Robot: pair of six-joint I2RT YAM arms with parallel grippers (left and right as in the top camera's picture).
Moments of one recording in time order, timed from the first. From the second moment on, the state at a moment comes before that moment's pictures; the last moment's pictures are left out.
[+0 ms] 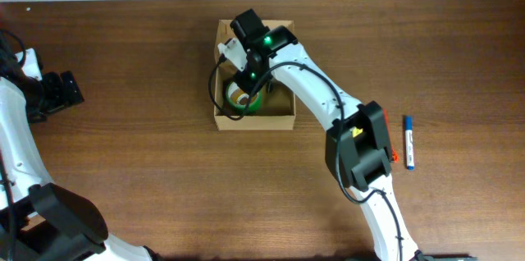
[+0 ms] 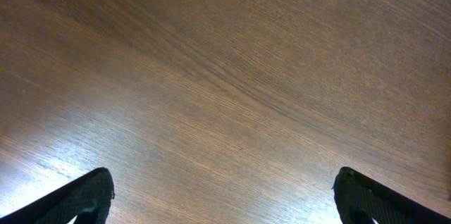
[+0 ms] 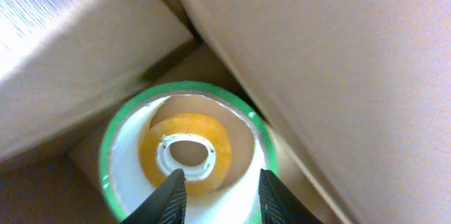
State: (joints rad) left arm 0.52 1.78 1.74 -1.22 -0.01 0.06; right arm 0.56 2.40 2.21 -1.04 -0.13 -0.31
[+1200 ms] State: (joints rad) left arm 0.52 1.78 1.74 -1.22 -0.01 0.06; right arm -0.14 1.74 1.61 -1.10 -0.07 -0.05
